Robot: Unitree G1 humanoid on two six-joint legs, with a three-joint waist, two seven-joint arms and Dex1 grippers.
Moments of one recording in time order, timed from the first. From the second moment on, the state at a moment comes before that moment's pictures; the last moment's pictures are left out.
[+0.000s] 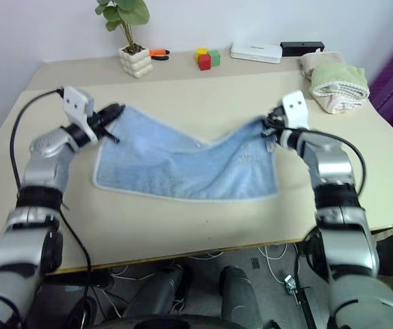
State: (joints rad) left arm -0.99 0.53 0.12 0.96 -0.16 -0.19 -0.65; right arm -0.98 -0.52 0.00 0.79 0.10 0.19 0.52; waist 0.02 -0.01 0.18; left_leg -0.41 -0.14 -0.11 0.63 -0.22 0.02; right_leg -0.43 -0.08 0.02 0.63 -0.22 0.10
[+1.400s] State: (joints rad) left arm -0.16 0.81 0.38 0.19 -0.62 0.15 -1.37; right arm -0.11 -0.85 -0.26 -0.06 0.52 0.18 1.15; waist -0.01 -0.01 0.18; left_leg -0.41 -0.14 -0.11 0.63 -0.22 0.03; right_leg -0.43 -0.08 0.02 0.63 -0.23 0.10
